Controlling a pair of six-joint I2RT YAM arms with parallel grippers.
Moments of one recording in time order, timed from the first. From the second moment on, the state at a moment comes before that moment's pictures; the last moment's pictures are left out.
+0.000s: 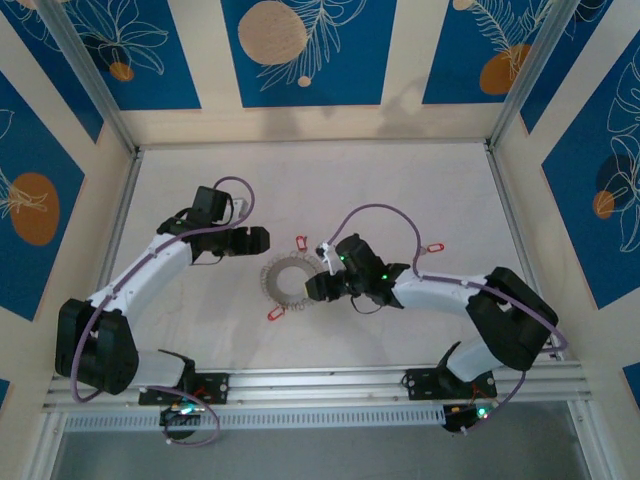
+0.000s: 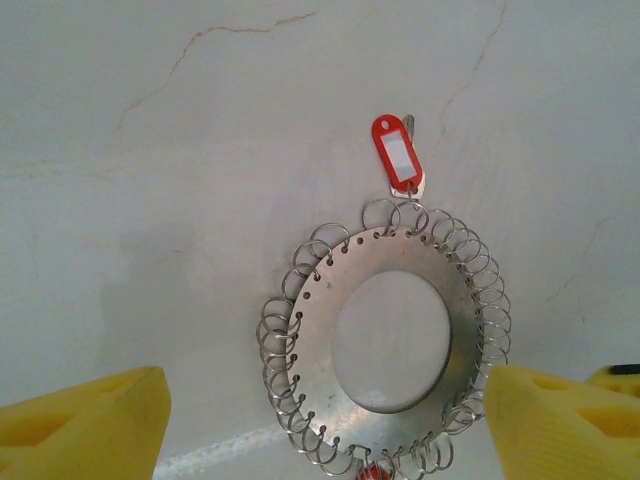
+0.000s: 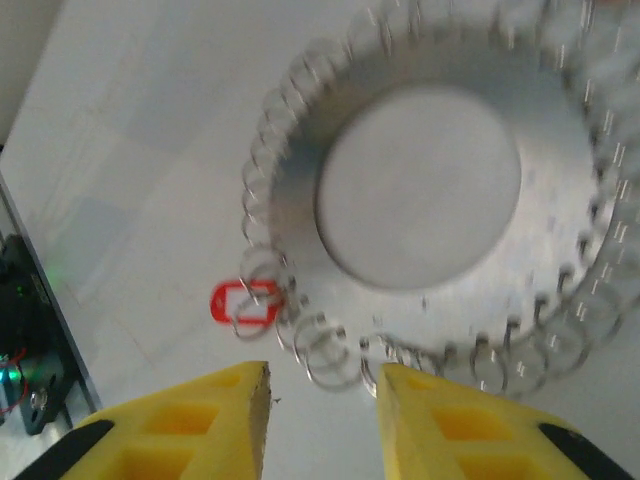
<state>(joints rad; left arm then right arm) -0.32 1.35 1.00 -0.65 0.27 -0.33 0.81 1.49 0.68 0.02 -0.36 0.52</state>
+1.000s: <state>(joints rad) -0.32 1.35 1.00 -0.64 0.27 -0.33 0.78 1.67 0.70 0.02 -0.45 0.66</state>
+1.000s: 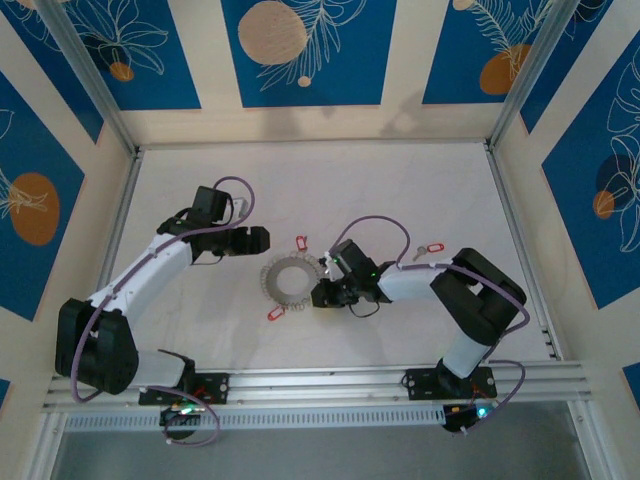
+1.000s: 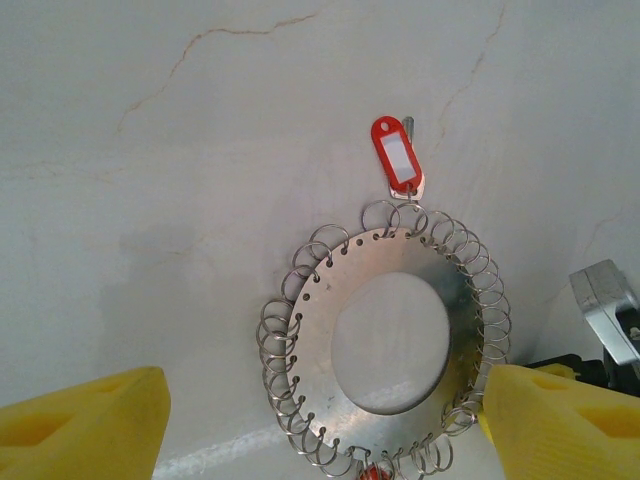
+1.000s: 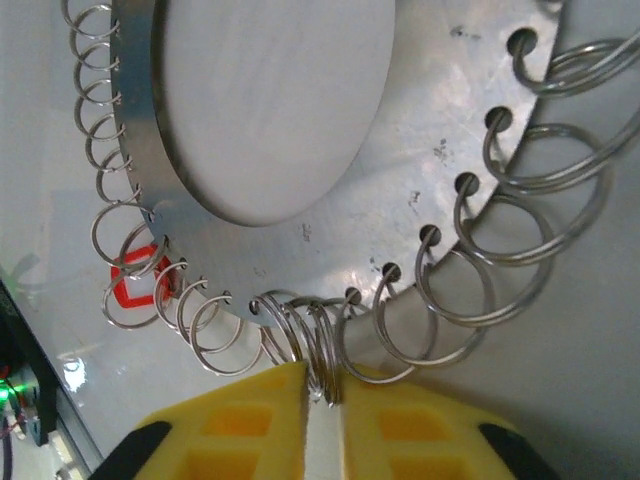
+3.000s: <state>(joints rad) -0.32 1.36 1.00 -0.64 0.26 -0.33 0.72 1.67 0.68 0.09 -0.49 0.62</state>
